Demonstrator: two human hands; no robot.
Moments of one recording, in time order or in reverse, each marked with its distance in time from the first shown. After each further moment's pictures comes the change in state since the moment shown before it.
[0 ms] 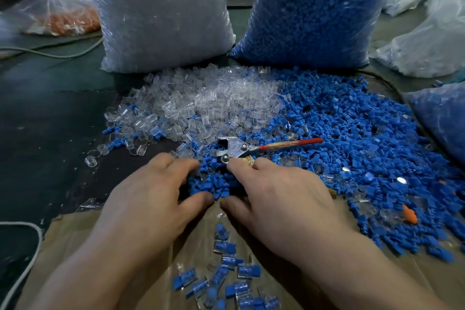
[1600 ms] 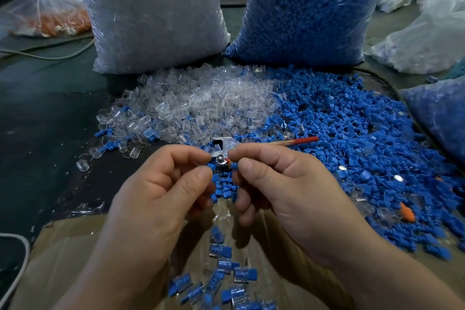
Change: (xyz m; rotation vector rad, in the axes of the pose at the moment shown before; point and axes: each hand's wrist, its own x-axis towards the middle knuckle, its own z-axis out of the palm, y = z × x) left_hand -0.018 0.028 0.003 -1.267 0.182 -0.046; right_hand -0.007 0.007 -0.010 1.589 0.015 0.226
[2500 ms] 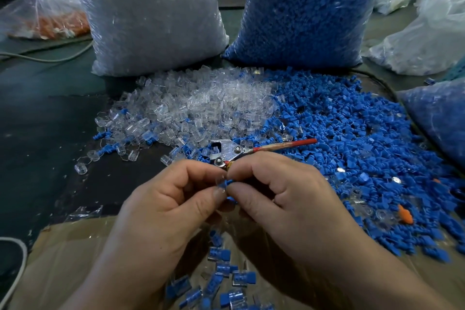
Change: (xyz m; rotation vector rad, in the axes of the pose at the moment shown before) left_hand 0.000 -0.013 -0.002 0.029 -0.134 -0.011; right_hand -0.003 0.002 -0.009 -0.814 0.009 -0.452
